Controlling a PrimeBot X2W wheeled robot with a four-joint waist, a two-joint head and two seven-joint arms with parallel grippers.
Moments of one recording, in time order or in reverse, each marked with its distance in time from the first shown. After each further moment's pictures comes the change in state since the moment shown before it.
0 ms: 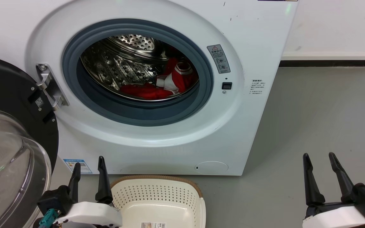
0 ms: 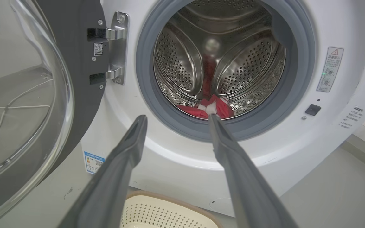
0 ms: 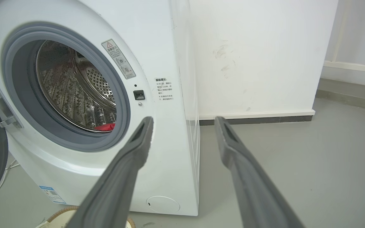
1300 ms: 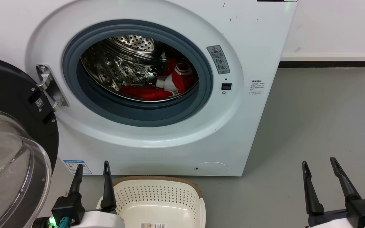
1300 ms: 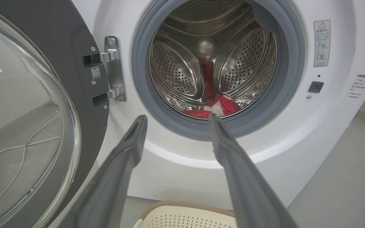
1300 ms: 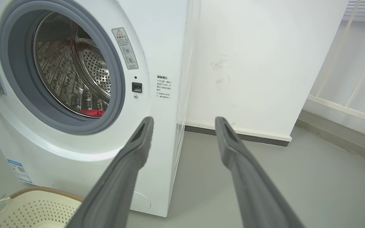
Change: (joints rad) left arm 0.030 0.001 -0.010 0.004 0.215 0.004 -0.070; right arm 0.050 0.000 -0.012 -0.033 -0.224 0.000 -0.069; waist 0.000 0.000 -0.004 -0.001
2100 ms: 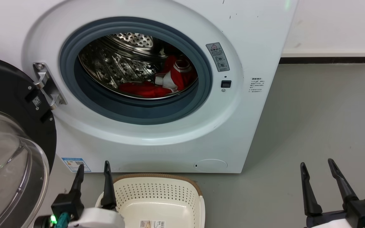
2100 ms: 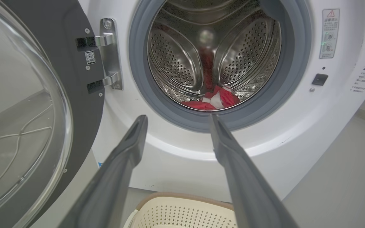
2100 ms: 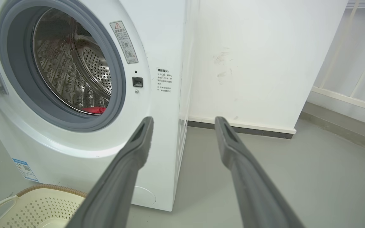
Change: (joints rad) left arm -0.011 0.000 0.004 0.047 -0.034 -0.024 0.000; right arm 0.003 0.000 0.007 0.012 0.031 0.000 0.000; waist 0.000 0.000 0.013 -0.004
